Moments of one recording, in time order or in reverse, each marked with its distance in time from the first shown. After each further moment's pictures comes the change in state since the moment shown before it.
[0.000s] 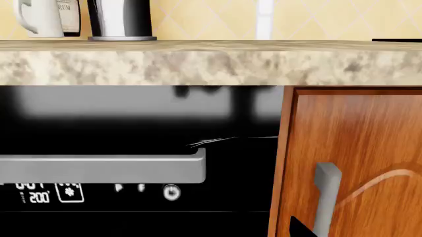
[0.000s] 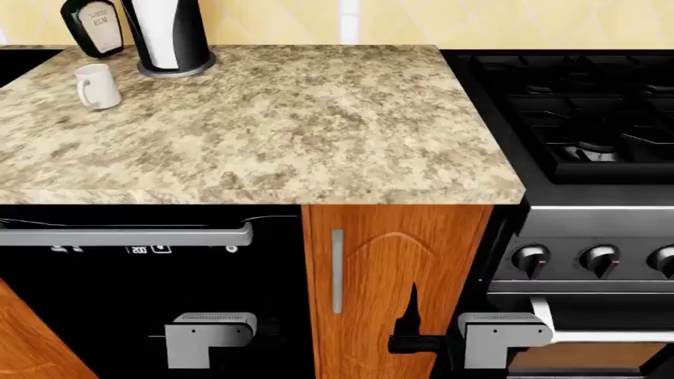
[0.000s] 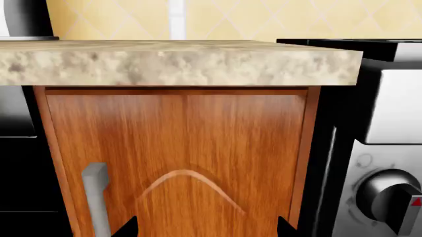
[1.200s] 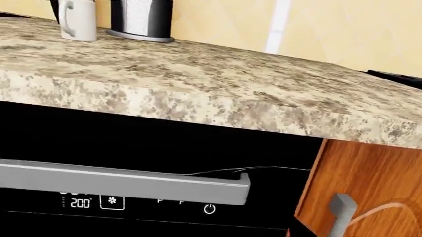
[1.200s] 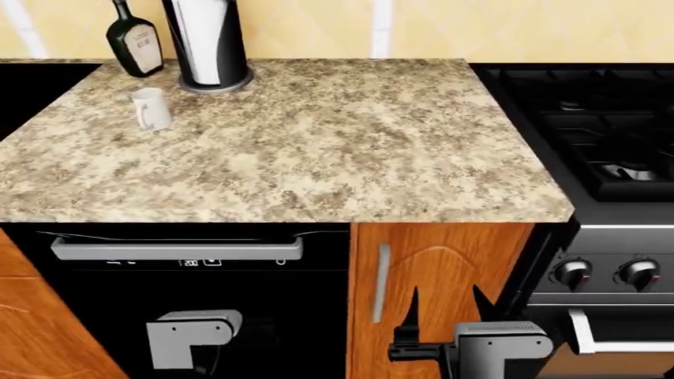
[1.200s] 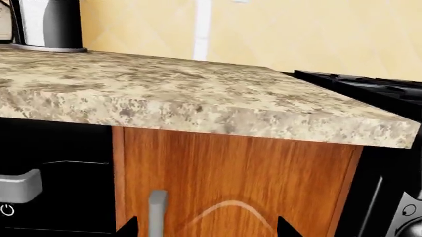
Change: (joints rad) left arm 0.039 -0.099 0.067 0.167 -0.252 -0.158 -0.040; right arm -0.043 0.104 -0.137 -0.052 -0.001 -0.025 0.168
